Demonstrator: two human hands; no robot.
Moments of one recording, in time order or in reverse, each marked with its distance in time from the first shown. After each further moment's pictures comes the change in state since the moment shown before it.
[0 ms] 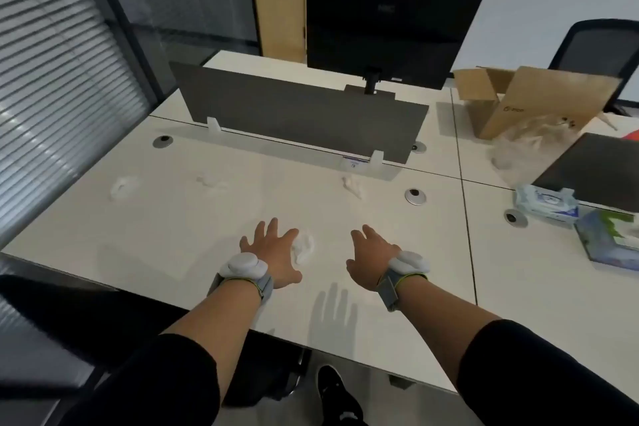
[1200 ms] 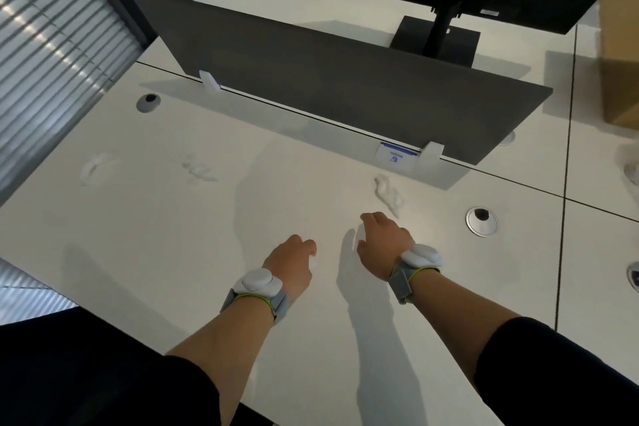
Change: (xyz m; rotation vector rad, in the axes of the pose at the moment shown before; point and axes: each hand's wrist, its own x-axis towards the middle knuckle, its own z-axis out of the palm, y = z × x) left_hand 0.184 0.009 0.034 -0.198 -0.121 -0.048; right_hand 0.235 0.042 0.029 0.064 -0.068 -0.160
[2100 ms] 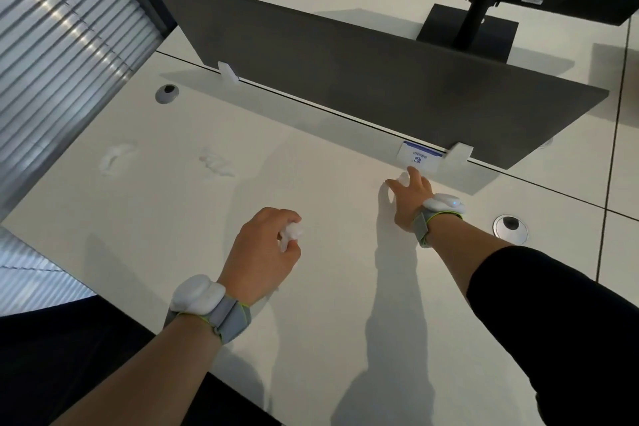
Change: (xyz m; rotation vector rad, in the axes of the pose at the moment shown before) left_hand -0.054 -0.017 -0.068 -0.387 0.497 0.048; right_hand 0.098 0.039 -0.013 -0.077 -0.133 0.084
